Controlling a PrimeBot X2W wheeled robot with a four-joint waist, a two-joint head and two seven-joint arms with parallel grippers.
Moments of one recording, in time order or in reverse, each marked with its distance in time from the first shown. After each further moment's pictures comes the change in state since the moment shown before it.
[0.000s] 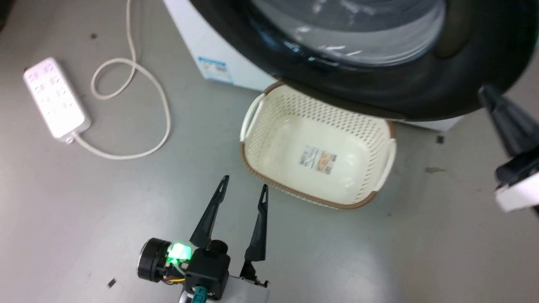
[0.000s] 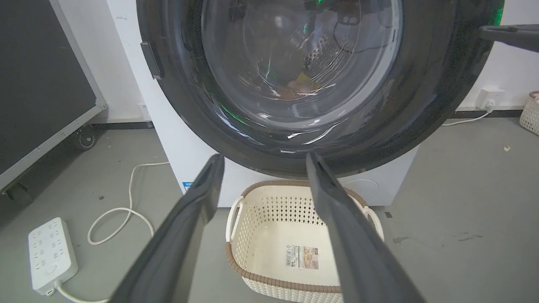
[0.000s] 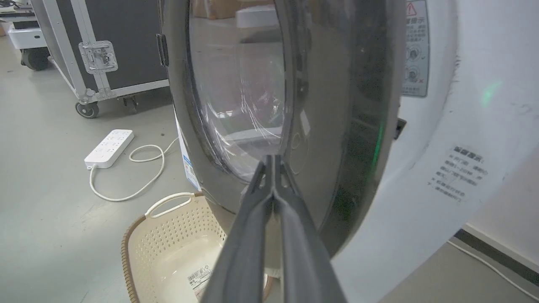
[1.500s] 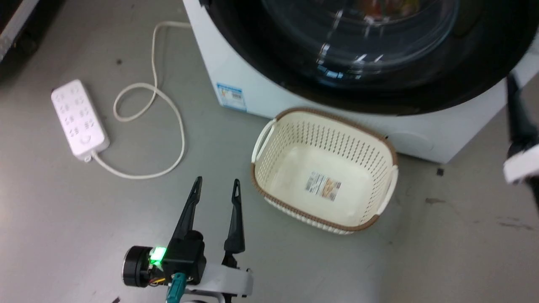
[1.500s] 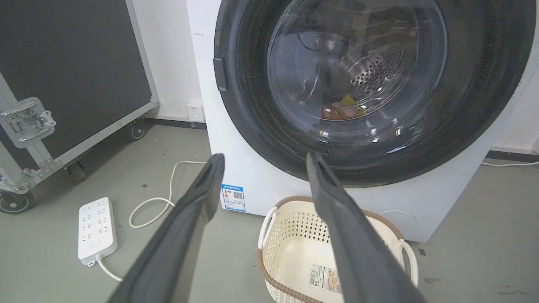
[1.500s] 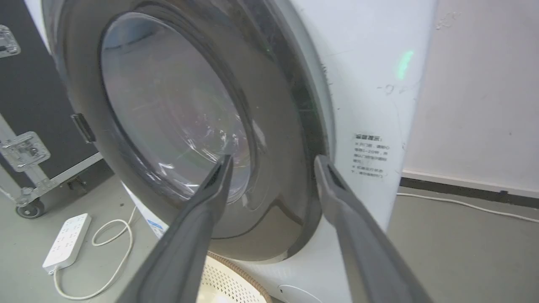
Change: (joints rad) left arm -0.029 0.001 0.035 0.059 -0.109 0.089 0.000; right arm -0.157 0.124 -0.111 0.375 0.160 0.002 -0.031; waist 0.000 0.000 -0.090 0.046
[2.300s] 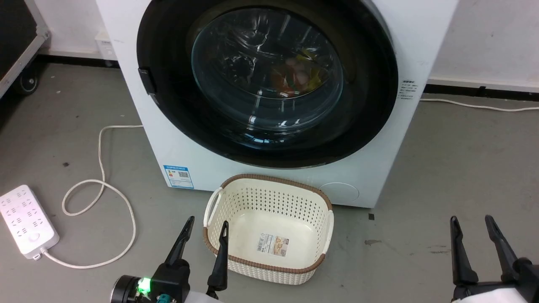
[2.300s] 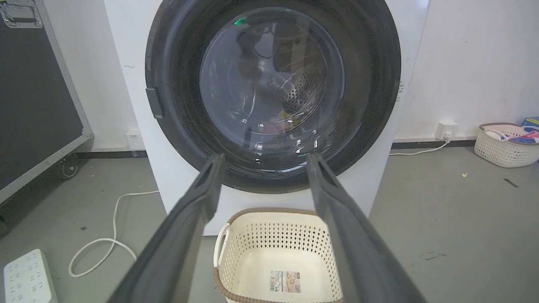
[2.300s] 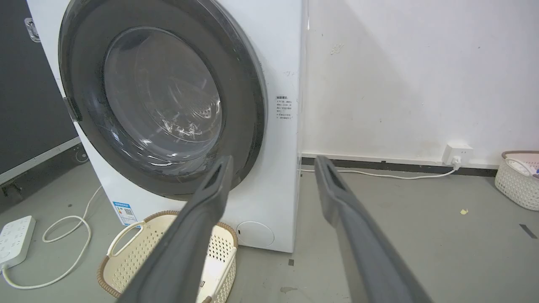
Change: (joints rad) left arm 0.111 0.058 0.079 0.093 -0.012 -0.145 0.000; right arm 0.680 0.414 -0.286 -0.437 -0.469 -0.002 -0.007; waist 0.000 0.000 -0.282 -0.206
